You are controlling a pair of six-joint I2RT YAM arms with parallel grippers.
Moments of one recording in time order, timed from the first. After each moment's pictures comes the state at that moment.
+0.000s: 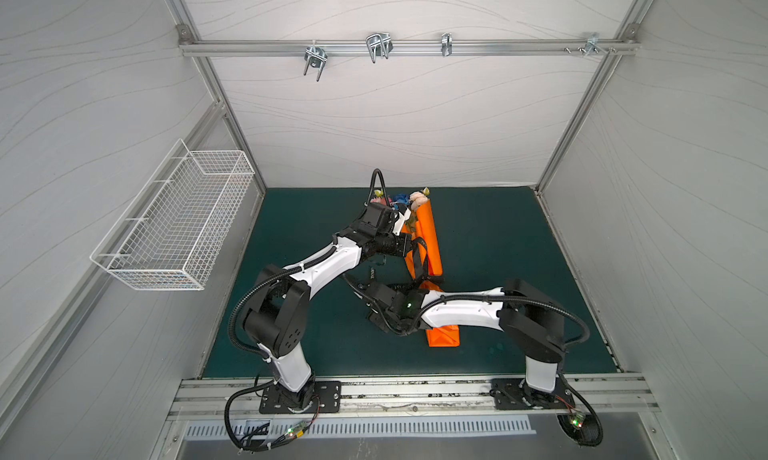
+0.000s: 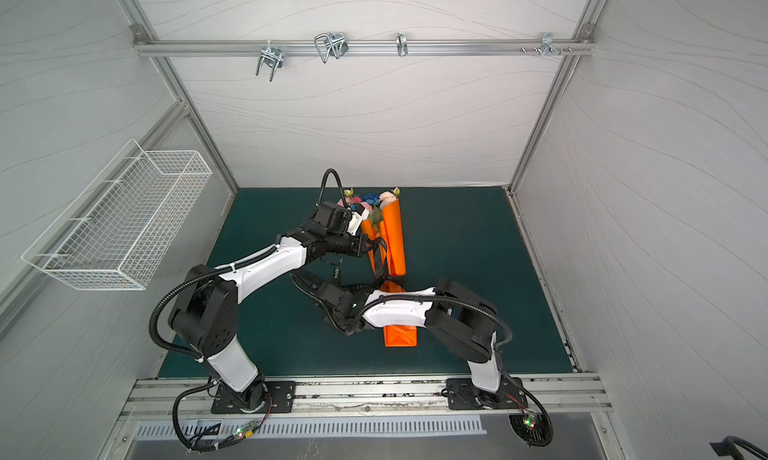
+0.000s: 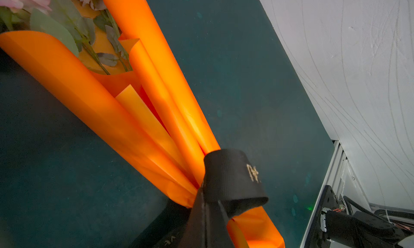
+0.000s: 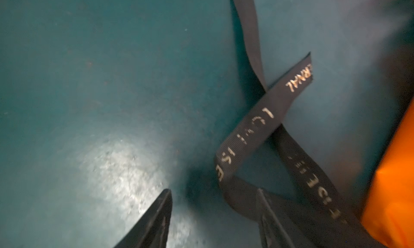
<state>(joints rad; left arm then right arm) -0.51 1.71 1.23 -0.29 0.45 -0.32 1.23 1.92 1.21 -0.28 0.25 0.07</state>
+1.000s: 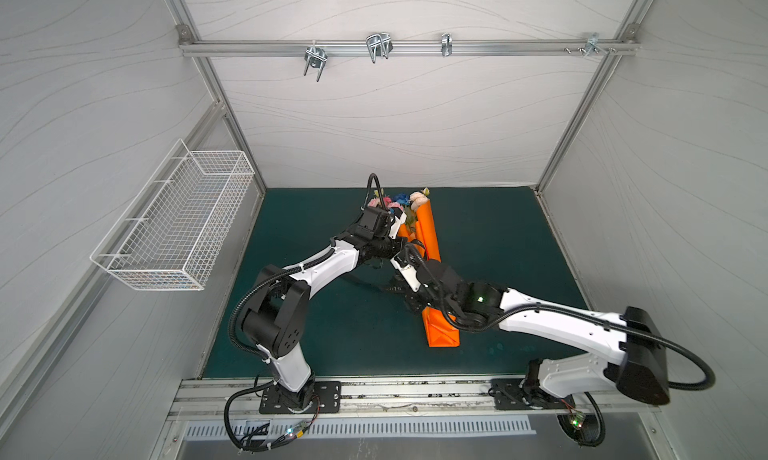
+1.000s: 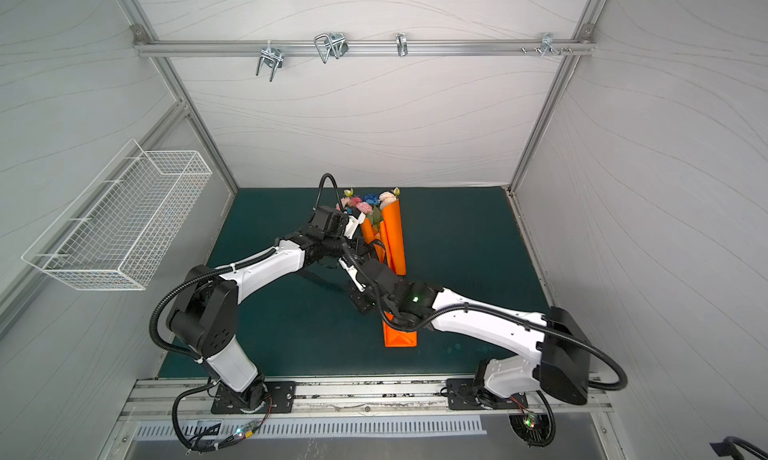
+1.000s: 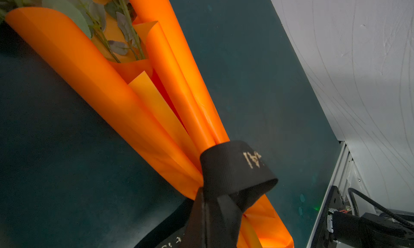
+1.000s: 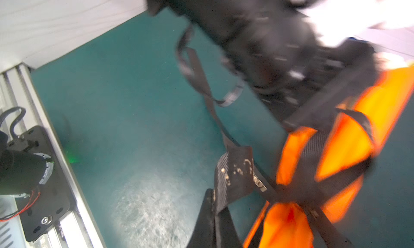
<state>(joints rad) -0.49 1.69 1.16 -0.24 0.44 -0.32 1.14 1.27 0.95 -0.31 0.22 0.19</state>
